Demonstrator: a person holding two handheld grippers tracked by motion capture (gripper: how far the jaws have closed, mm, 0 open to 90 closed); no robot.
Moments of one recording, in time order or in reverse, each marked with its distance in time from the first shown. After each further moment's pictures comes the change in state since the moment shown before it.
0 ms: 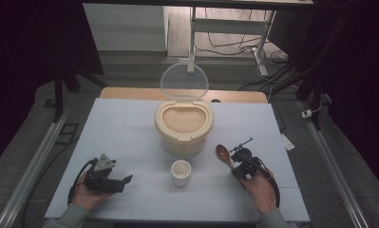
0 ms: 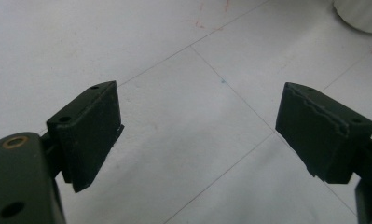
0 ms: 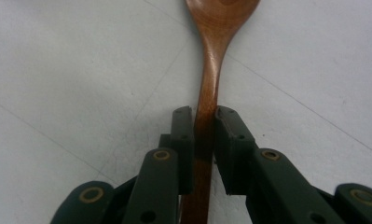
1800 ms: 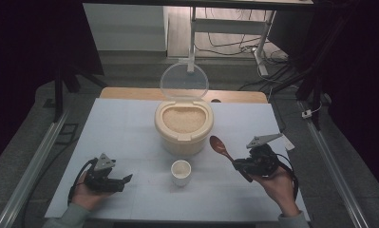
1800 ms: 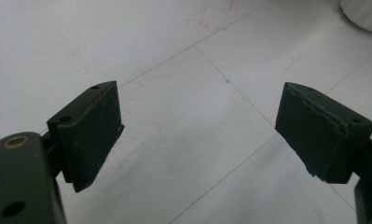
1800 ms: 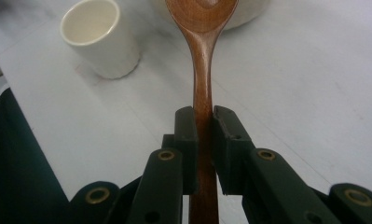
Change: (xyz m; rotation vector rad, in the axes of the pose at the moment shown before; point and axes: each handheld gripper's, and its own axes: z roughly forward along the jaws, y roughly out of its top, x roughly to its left) left arm 0.001 0.000 0.001 0.003 0.009 -0.005; right arm -0.009 -0.016 -0.082 -0.342 0.276 -0.185
